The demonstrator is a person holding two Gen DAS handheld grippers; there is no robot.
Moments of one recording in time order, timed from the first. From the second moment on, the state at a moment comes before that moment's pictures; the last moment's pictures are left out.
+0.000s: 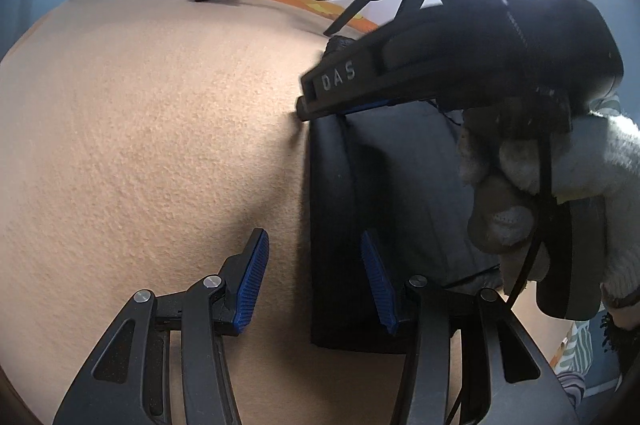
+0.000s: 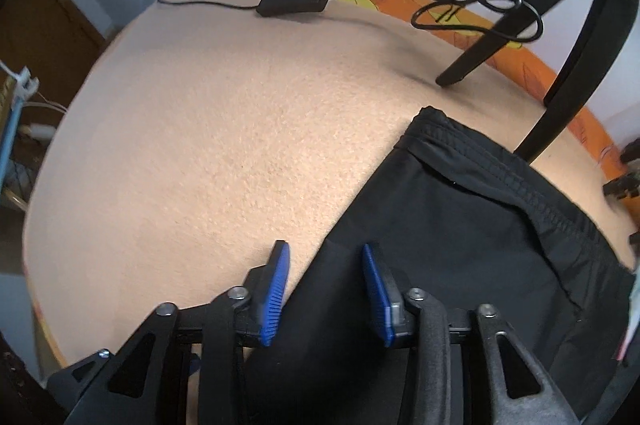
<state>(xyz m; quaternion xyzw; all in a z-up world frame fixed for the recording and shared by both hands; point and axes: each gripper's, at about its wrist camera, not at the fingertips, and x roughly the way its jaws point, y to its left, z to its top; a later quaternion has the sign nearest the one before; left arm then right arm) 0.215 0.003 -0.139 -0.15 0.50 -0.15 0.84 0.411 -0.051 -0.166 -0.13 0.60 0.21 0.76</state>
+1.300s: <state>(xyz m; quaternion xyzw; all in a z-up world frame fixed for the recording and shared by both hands) 0.197 -0.032 -0.111 -0.11 0.44 -0.18 0.87 0.418 -0.065 -0.151 -0.14 0.59 0.20 0.77</state>
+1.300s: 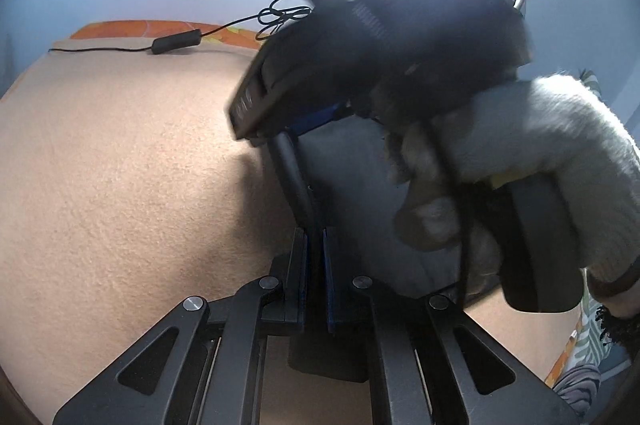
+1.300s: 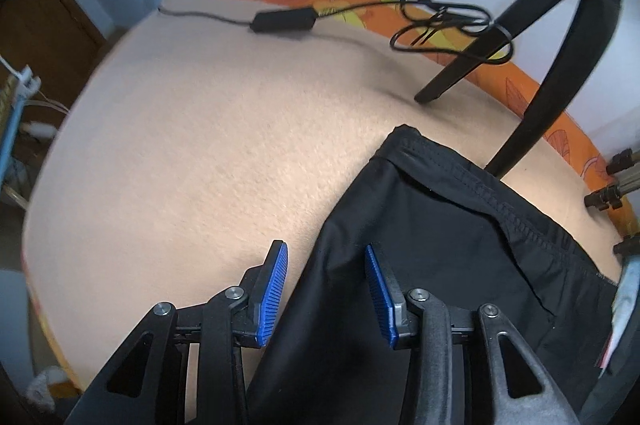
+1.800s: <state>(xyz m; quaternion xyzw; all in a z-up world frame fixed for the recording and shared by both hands) 0.204 -0.041 -0.130 -0.11 0.46 -0.16 0.86 0.416 -0.099 -0.135 -0.06 0.57 0.22 0.79</state>
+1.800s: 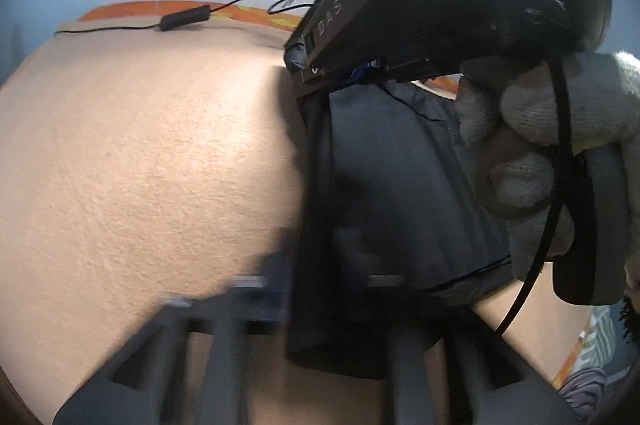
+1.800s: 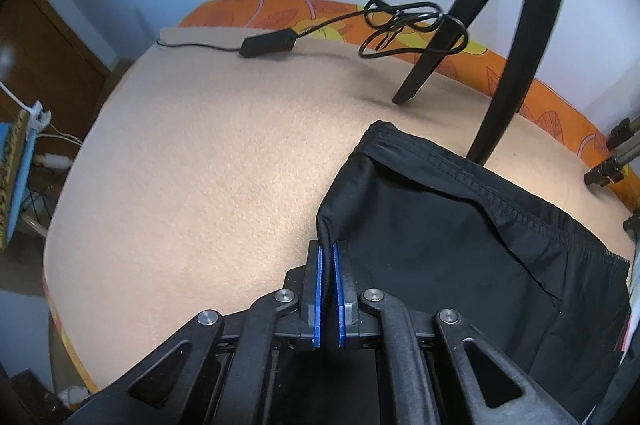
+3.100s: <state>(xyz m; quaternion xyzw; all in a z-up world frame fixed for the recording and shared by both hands) 0.216 -0.226 -0.089 -0.06 0.38 -0.33 0.86 0.403 -0.341 -0.073 0.09 0.49 0.19 0.84</state>
